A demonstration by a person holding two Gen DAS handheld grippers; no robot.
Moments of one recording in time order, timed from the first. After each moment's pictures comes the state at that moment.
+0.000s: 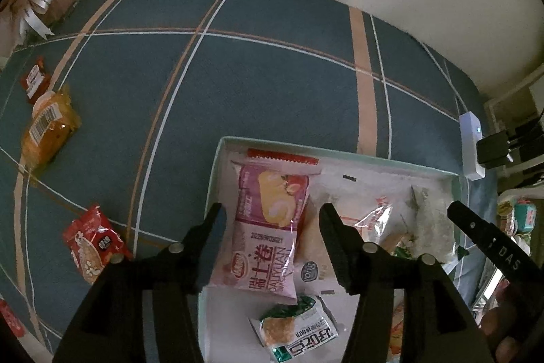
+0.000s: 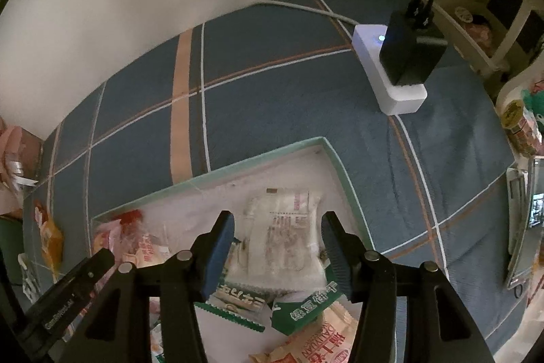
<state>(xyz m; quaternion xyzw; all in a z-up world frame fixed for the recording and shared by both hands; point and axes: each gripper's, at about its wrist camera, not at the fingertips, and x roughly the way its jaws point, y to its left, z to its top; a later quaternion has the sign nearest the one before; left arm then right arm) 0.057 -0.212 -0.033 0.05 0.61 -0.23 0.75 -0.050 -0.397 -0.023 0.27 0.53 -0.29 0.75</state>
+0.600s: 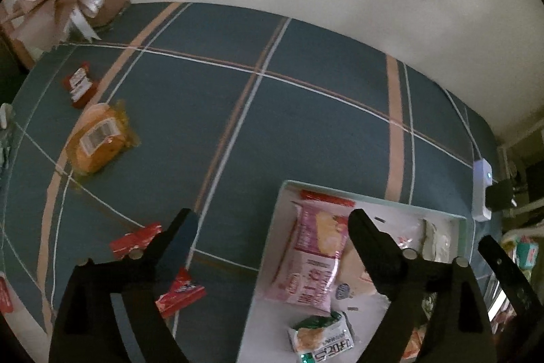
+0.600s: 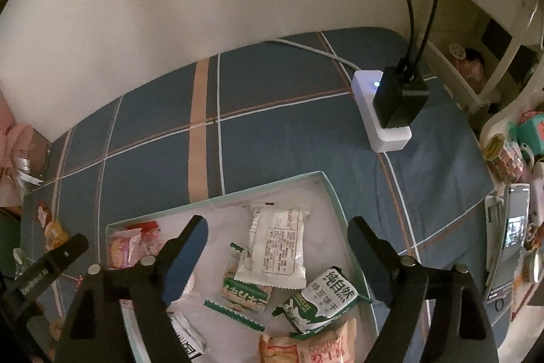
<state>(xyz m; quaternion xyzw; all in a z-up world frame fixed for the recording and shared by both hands) 0.082 -0.173 -0.005 0.02 0.58 -0.17 0.80 -0.050 -0.387 0.016 0.23 0.50 -0.30 0.78</state>
